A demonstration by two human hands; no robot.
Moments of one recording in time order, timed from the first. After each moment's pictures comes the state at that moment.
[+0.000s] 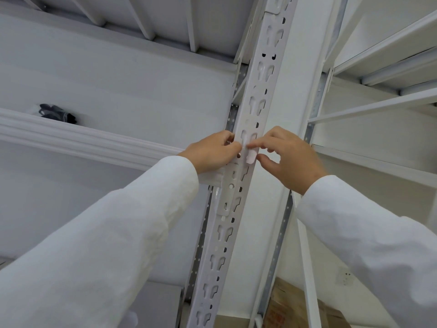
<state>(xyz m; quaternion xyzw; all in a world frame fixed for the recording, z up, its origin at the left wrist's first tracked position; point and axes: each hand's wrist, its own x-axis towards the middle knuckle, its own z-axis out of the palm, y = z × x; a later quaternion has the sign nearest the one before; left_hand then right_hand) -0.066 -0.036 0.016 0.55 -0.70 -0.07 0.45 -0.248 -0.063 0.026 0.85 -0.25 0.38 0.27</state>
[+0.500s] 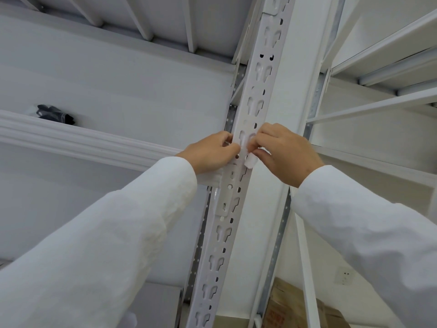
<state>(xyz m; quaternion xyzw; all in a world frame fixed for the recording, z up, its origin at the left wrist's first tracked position) -0.066 -0.033 0.015 0.56 -0.70 -0.08 0.44 -0.243 -0.060 0.037 0.84 -0.23 0.32 0.38</state>
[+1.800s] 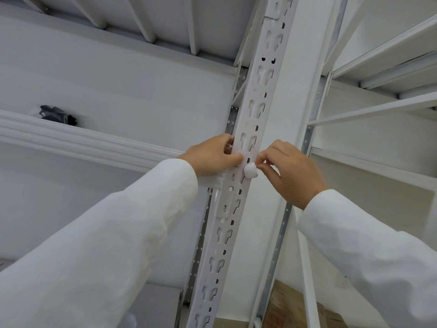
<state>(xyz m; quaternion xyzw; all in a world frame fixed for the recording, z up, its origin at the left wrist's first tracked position) -0.066 -0.031 0.013 0.57 -0.70 -0.08 0.43 -0.254 -0.066 0.009 0.82 -0.21 0.39 0.35</state>
